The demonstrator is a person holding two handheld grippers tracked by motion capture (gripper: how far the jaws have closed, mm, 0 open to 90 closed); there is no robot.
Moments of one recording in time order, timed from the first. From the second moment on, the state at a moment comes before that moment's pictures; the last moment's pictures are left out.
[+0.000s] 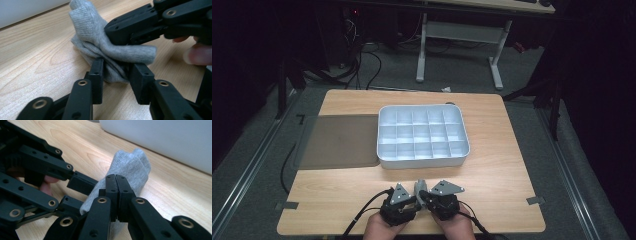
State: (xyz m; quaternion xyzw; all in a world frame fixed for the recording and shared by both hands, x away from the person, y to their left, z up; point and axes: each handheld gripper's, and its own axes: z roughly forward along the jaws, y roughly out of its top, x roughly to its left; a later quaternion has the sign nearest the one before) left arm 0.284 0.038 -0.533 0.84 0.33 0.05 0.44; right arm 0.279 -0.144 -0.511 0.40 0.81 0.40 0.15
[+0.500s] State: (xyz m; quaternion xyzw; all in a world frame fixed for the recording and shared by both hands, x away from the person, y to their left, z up) left arm 0.289 0.071 -0.518 0.79 0.35 0.04 0.49; right arm 0.273 -0.143 -0.524 0.39 0.81 0.41 0.16
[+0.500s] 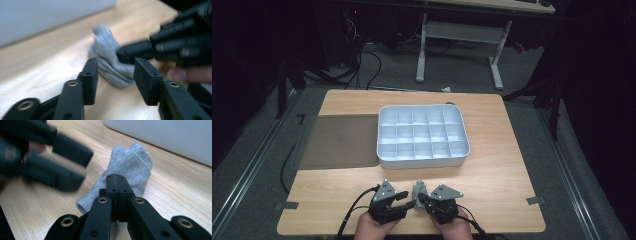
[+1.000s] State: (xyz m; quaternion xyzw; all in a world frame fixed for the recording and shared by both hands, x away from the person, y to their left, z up) left arm 0.305 0.025 -0.506 0.81 0.31 0.11 0.50; right arm 0.274 -0.143 -0.525 0.38 0.81 0.41 0.16
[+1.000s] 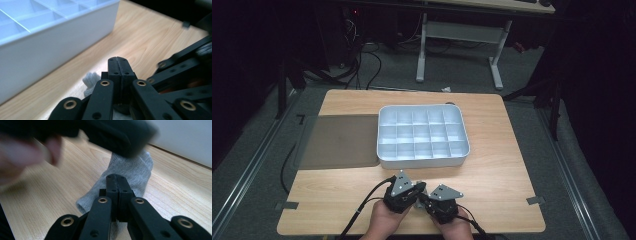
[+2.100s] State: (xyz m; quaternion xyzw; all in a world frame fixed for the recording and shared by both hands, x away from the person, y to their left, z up) left arm 0.312 0.034 -0.526 0.80 0.35 0.11 0.48; right arm 0.255 -0.147 -0.519 0.39 0.81 0.41 0.15
